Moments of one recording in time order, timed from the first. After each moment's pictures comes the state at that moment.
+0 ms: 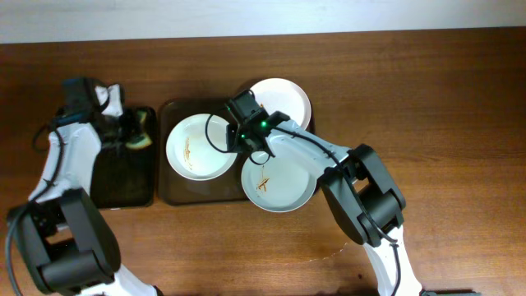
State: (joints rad) left arm 0.26 1.84 1.34 -0.62 0.26 -0.01; right arm 0.63 2.25 1.63 -0.44 -0.13 0.60
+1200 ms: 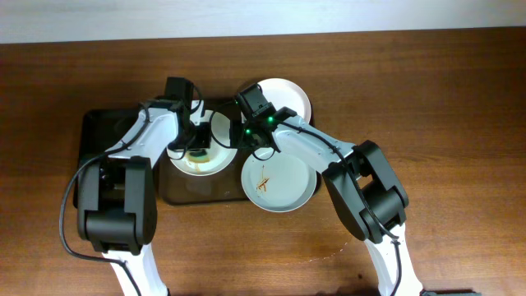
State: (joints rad) left arm -0.12 2.06 1.39 -0.70 0.12 -0.08; right arm 0.60 2.26 1.63 -0.41 -0.22 0.59
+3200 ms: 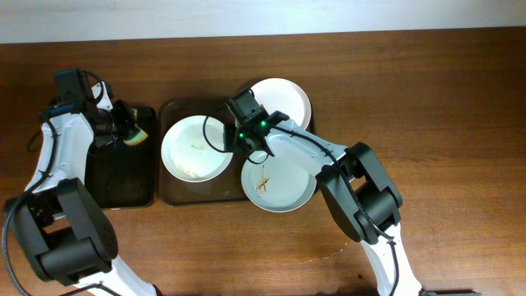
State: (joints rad) left arm 0.29 1.91 1.45 -0.71 0.25 -0.21; right arm 0.63 2.28 1.65 -0.41 -0.20 0.60
